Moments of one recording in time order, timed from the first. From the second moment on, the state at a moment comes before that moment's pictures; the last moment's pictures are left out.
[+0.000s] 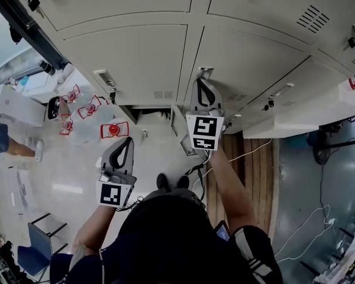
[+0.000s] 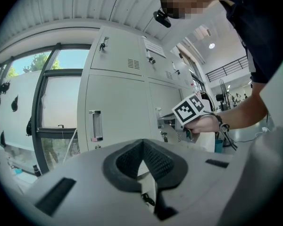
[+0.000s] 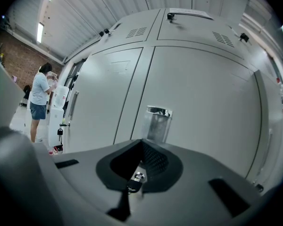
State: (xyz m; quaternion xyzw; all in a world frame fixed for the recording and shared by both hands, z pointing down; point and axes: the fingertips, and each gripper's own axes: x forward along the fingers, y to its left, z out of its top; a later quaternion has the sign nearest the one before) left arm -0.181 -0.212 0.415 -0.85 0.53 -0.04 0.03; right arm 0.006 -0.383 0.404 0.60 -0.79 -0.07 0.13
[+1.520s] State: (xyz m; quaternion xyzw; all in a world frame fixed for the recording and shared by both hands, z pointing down) left arm -0.179 -0.221 0.409 -0.83 0.56 -0.04 0.06; right arm 0.018 -0.307 0.394 0.53 -0.84 -0.02 0.05
